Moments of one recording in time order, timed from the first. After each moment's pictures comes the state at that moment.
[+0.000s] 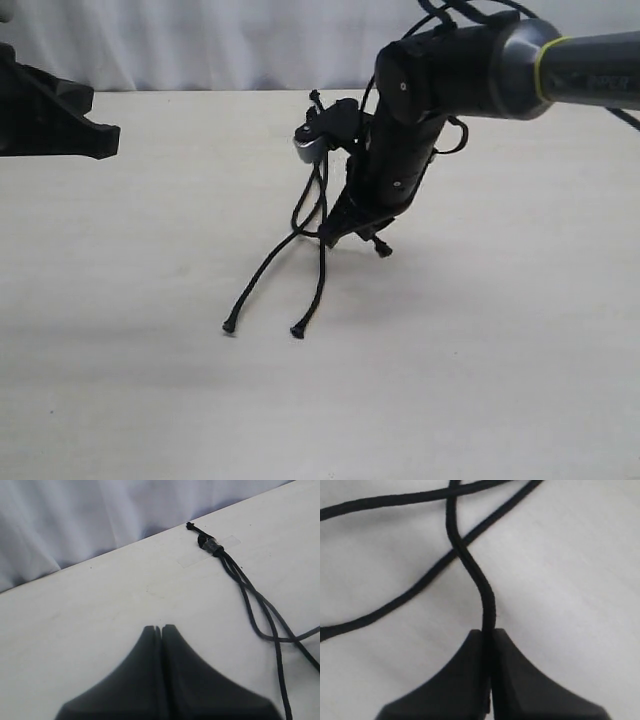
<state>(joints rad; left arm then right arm) -0.19 1.18 -0.71 0.25 0.13 -0.17 0.49 2.03 -1.47 -0.02 0.88 -0.22</state>
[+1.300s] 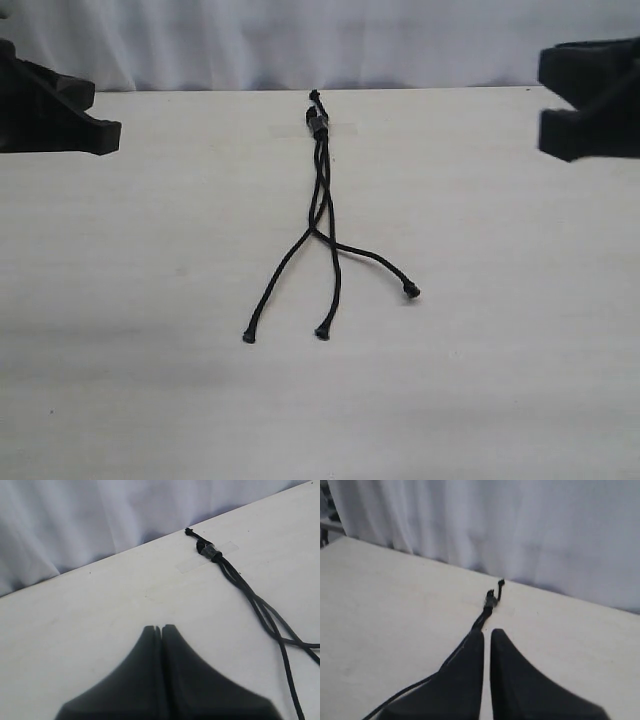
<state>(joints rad) -0.19 1.18 -0.71 0.25 0.11 -0.18 0.40 0.89 -0.72 -0.11 0.22 0.10</state>
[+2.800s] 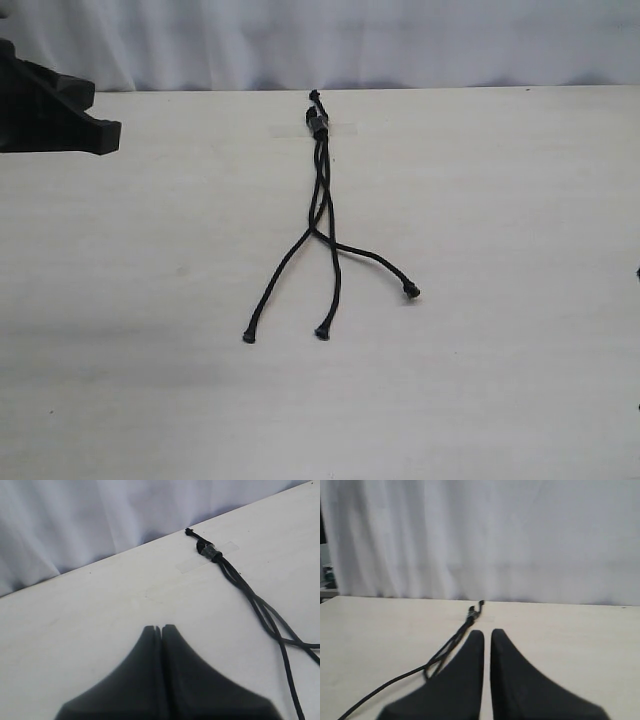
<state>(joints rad) -0.19 1.18 -0.71 0.25 0.11 -0.18 0.26 0.18 0.00 -0.01 -0.07 0.11</state>
